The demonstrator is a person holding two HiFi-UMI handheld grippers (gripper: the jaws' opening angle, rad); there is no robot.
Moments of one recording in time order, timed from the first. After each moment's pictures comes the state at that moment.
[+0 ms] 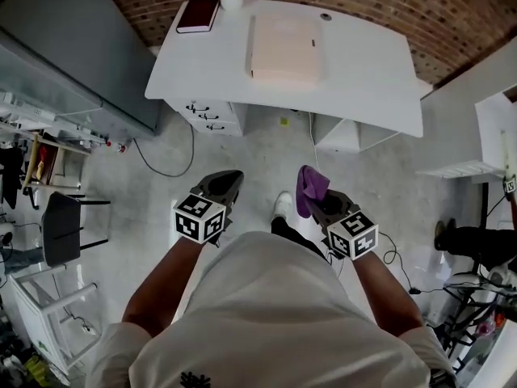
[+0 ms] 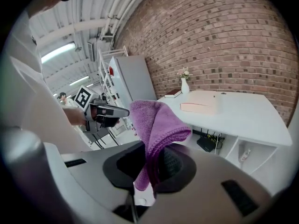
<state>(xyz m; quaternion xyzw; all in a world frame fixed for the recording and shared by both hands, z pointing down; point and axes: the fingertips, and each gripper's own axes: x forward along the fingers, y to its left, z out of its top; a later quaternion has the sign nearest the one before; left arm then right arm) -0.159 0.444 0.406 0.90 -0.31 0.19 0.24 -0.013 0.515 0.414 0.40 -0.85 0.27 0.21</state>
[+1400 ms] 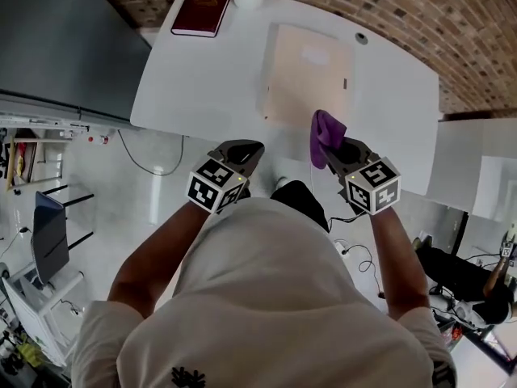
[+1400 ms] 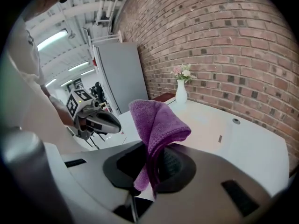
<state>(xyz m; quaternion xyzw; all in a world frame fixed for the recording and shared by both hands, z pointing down) -0.127 0.100 0.444 0.91 -0.25 0.20 0.25 -0.003 0.095 0.412 0.37 -0.85 0.23 0.29</state>
